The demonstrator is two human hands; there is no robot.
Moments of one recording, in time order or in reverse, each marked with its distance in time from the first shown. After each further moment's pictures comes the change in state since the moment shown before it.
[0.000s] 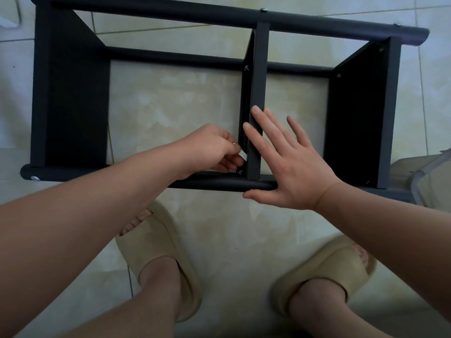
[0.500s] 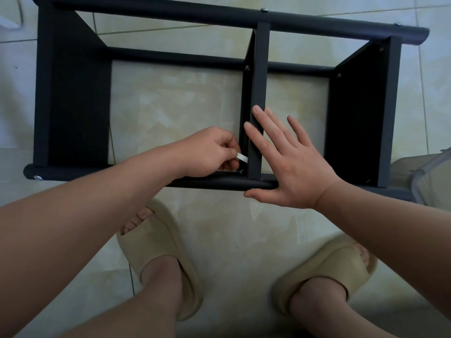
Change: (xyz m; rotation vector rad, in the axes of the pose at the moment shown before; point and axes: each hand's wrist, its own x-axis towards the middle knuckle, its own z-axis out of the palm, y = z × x) left_hand -0.007 -0.001 -0.004 0.298 -0.042 0.144; right_hand 0.000 0.000 0.000 -0.006 0.003 0.000
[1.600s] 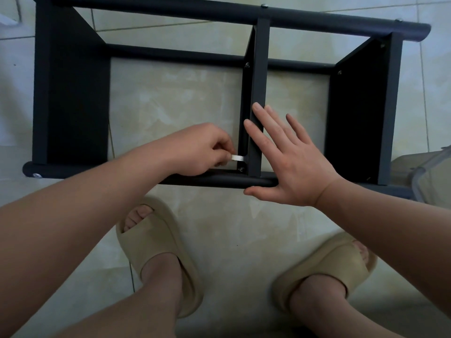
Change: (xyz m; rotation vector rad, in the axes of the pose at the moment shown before) left_hand -0.001 -0.007 -0.014 0.395 0.005 0.089; right_hand -0.001 0.001 0.001 0.026 -0.003 0.000
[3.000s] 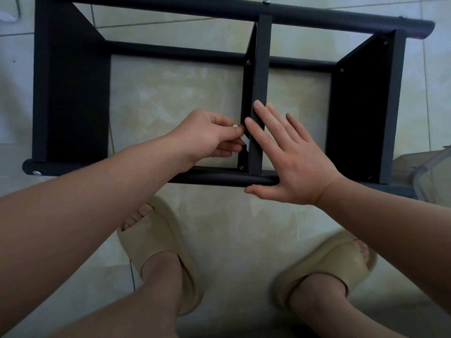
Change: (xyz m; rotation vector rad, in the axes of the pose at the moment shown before) left_hand 0.009 0.009 0.009 -0.890 0.177 -0.198; right_hand 0.001 -0.002 -0.003 0.027 -0.016 0.005
